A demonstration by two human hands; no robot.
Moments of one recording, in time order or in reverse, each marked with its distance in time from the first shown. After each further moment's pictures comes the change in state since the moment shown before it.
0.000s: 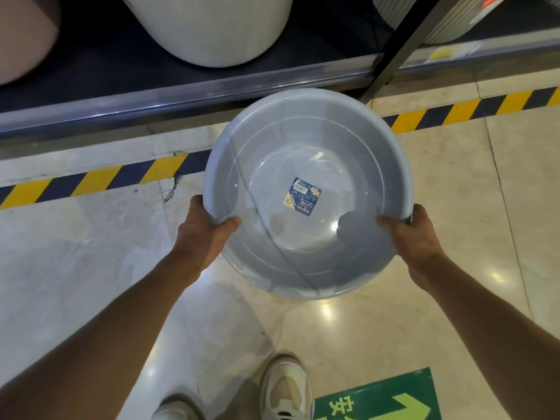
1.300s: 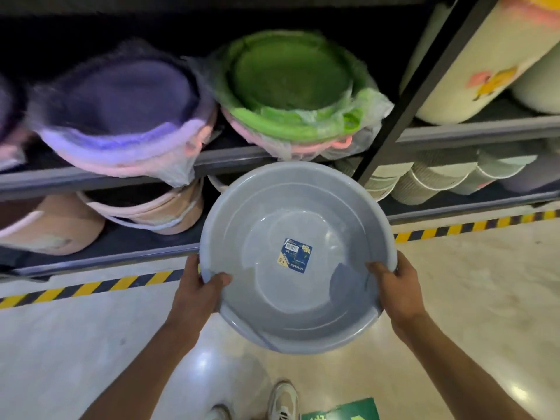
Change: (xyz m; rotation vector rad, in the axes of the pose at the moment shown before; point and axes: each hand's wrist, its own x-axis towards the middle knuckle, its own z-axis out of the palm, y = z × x) left_hand -0.368 0.215 -0.207 -0.463 0.081 0.253; right_hand -0.354 -0.242 -0.190 0.219 0.070 -0.379
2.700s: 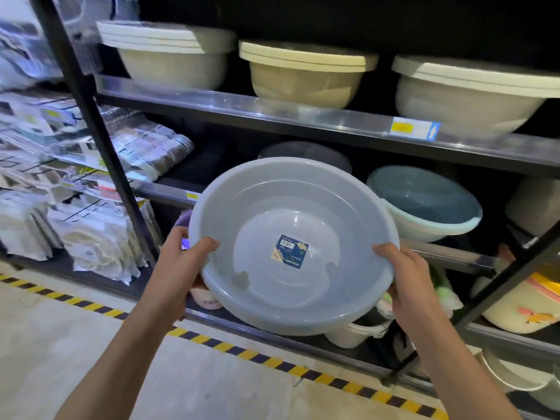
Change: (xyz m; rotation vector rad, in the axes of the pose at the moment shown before) left_hand -0.291 0.328 -0.324 -0.260 0.400 0.463; right_hand -0.312 -0.437 0.050 0.385 -0.548 -0.370
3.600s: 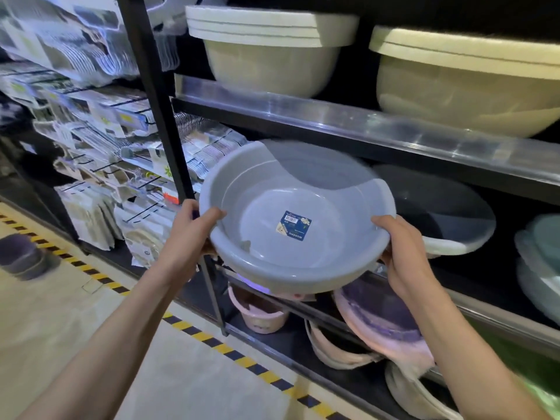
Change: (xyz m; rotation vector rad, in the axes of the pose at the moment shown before) left_hand 0.246 0.014 -0.139 0.049 0.157 0.032; right_hand 0.190 0.033 0.275 0.027 -0.213 0.013
